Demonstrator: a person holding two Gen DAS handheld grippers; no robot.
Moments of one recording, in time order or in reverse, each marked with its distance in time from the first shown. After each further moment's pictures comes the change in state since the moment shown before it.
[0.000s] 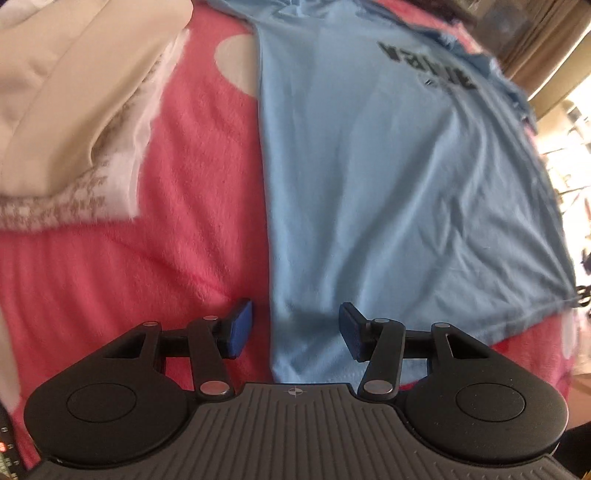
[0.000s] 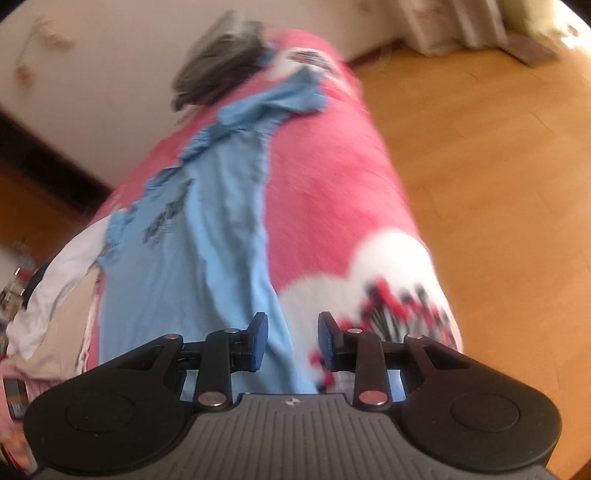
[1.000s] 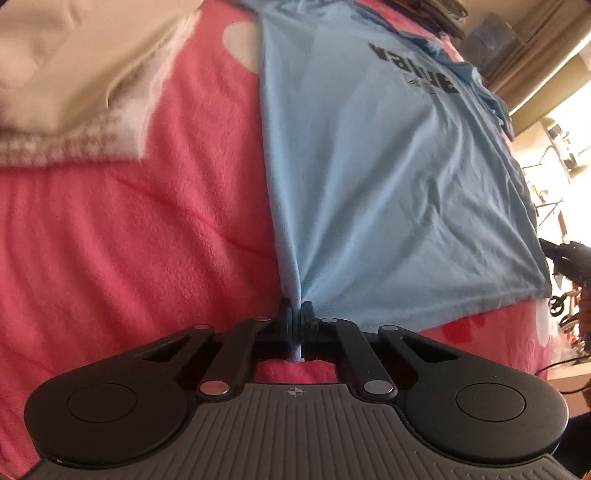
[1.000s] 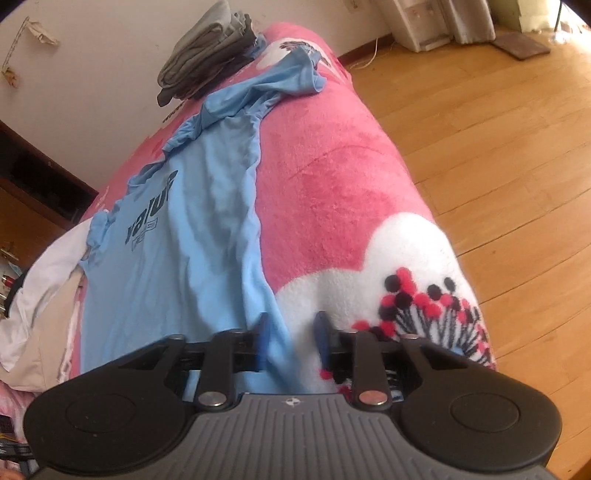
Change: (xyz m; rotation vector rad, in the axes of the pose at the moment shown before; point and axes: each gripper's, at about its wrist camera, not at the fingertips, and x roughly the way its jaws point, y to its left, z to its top) left arm -0.025 0.005 -0.039 -0.030 -0.033 -0.041; right arm 0.044 0.018 -0.002 -0.043 -0.027 -0.024
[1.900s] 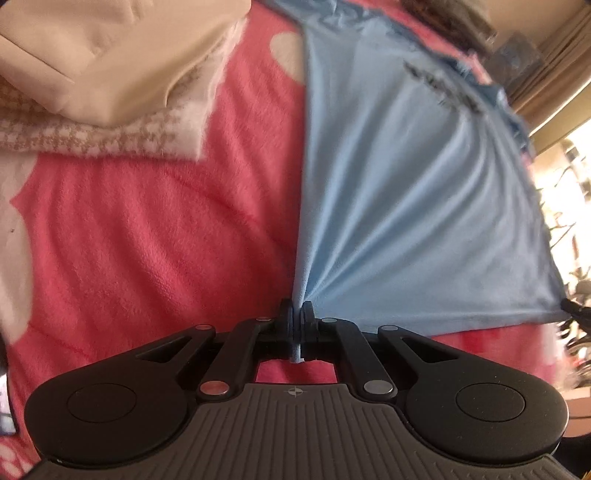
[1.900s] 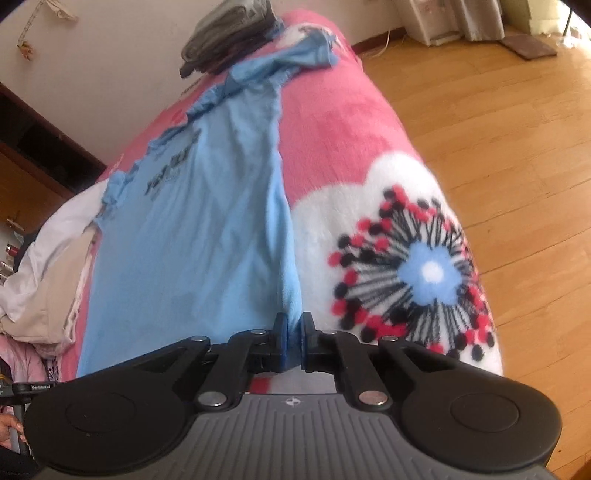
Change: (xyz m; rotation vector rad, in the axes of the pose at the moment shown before) left arm -0.025 0.023 -0.007 -0.098 -0.018 -0.006; right arm -0.053 0.012 -0.043 -0.018 0.020 0.030
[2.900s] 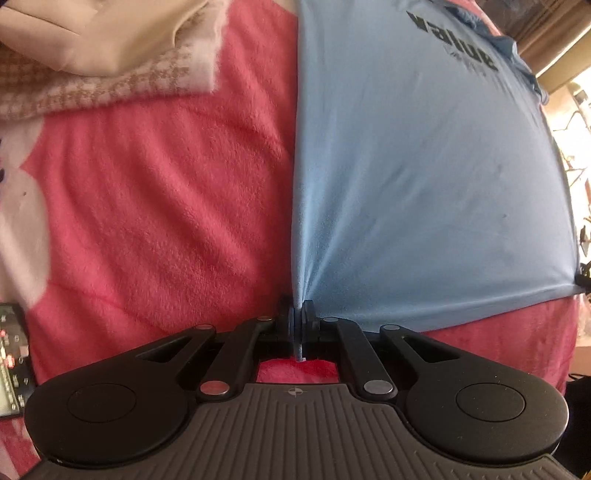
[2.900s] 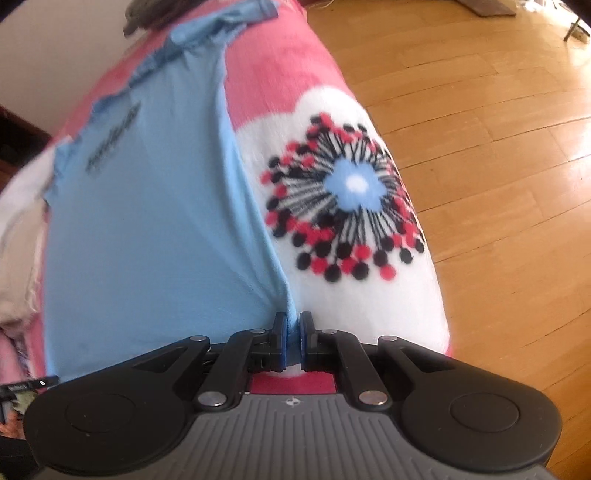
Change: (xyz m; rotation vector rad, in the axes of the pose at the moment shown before) left arm 0.047 -0.001 0.024 0.138 0.179 0.089; right arm 0.001 -0.011 -0.030 0.013 0.209 -0.222
